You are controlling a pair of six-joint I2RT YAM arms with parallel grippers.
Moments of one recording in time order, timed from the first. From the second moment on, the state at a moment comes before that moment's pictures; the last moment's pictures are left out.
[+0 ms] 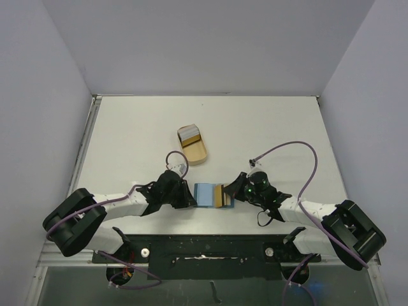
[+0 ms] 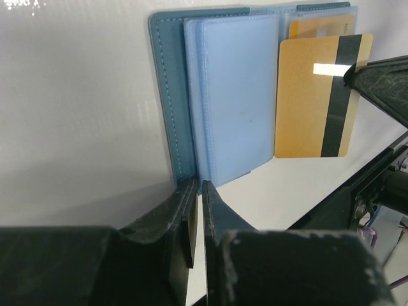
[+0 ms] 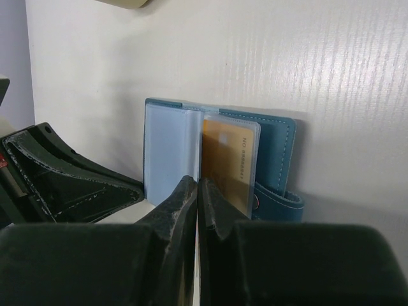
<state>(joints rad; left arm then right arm) -0.79 1.39 0.45 0.15 0.16 -0.89 0.65 1.23 0.29 0.37 -0.10 0.93</state>
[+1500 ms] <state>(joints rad) -0.80 1.37 0.42 0.18 0.15 -0.92 0.63 1.39 0.27 0.61 -0.16 0.86</state>
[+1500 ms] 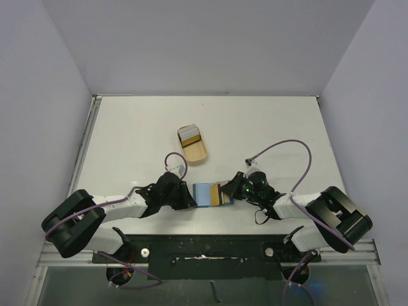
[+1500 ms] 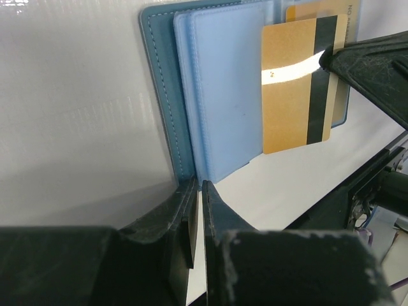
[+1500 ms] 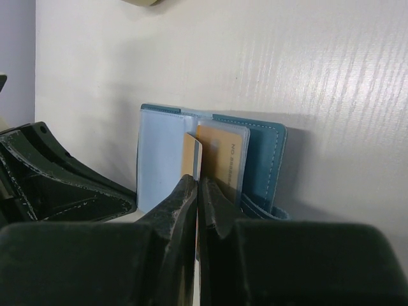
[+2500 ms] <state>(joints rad) -0.82 1.36 0.40 0.19 0.13 -0.94 0.60 1.42 0.29 0.61 -0.17 0.79</state>
